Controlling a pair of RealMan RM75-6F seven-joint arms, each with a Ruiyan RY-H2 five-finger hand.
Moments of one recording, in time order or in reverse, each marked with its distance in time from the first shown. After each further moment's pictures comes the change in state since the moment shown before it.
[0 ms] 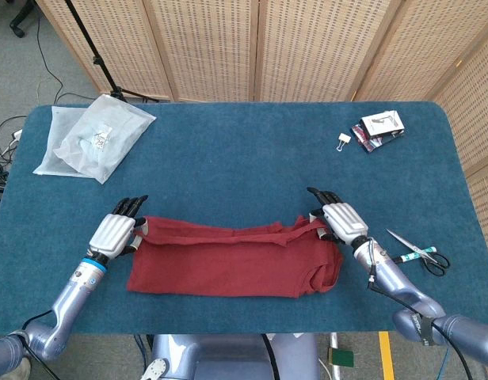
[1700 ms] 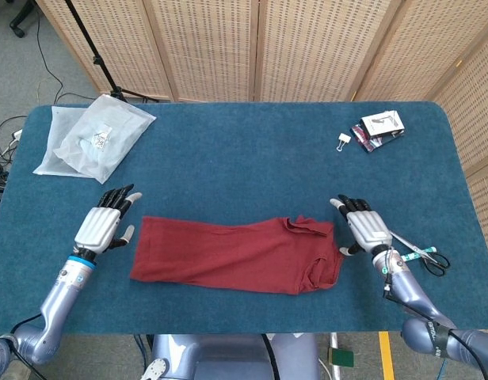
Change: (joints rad) left arm 0.026 0.092 -0.030 -0.123 -0.042 0.079 -0.026; right arm -0.057 0.116 -0.017 -0.204 0.333 0.048 -0.480
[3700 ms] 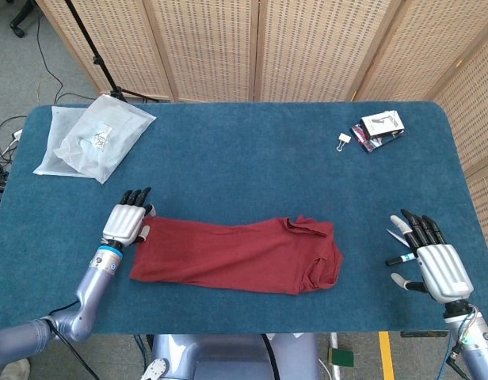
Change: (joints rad) left arm -0.157 -0.164 -0.005 0.100 -0.321 -0.110 0.386; right arm -0.398 0.246 -0.094 -0.156 -0.526 0.506 0.261
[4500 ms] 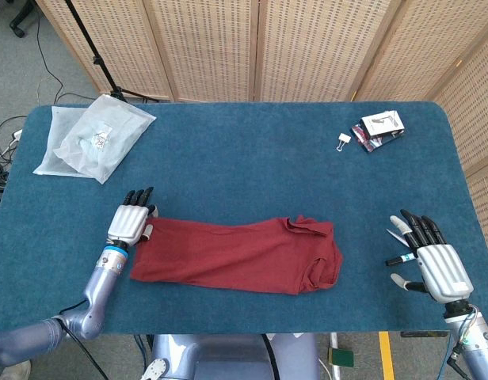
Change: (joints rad) left arm 0.002 -0.083 -0.013 0.095 0.010 0.001 -0.035; right arm -0.008 0.006 0.011 0.000 -0.011 -0.013 0.018
